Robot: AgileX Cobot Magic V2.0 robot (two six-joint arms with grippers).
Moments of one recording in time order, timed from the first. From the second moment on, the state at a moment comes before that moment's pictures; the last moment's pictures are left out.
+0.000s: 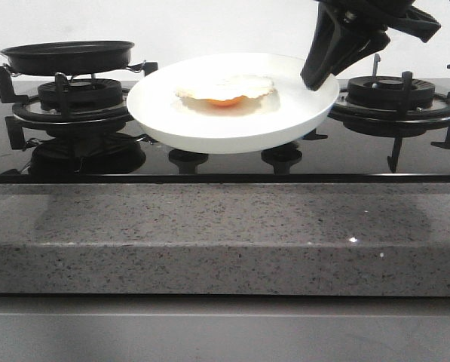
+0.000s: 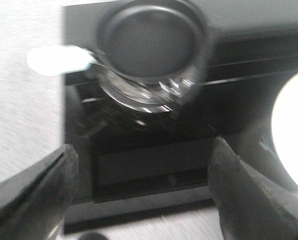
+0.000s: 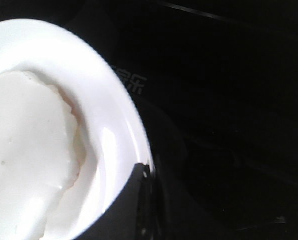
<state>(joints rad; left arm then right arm) -0.14 1.01 -1.20 -0.11 0.97 0.10 0.30 1.60 -1.33 0.39 0.77 -0.16</state>
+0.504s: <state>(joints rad) -0.15 0.73 -0.83 -0.09 0.96 0.10 0.30 1.60 -1.33 0.39 0.77 -0.16</state>
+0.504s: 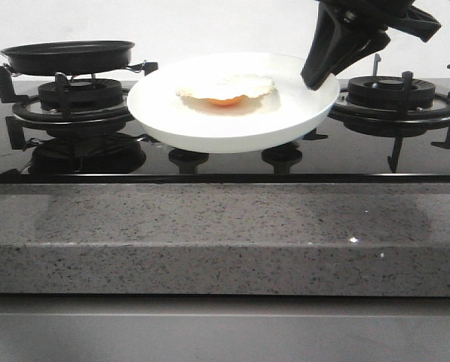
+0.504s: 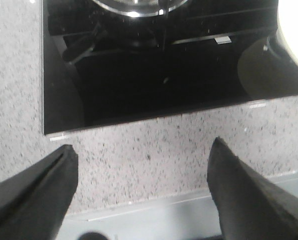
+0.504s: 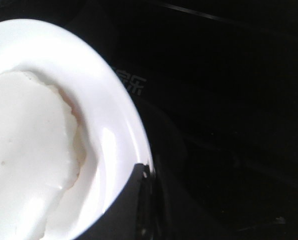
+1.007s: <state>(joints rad) -0.15 0.72 -0.82 -0.09 0.95 0.10 0.20 1.66 -1.60 0.44 0.77 -0.16</state>
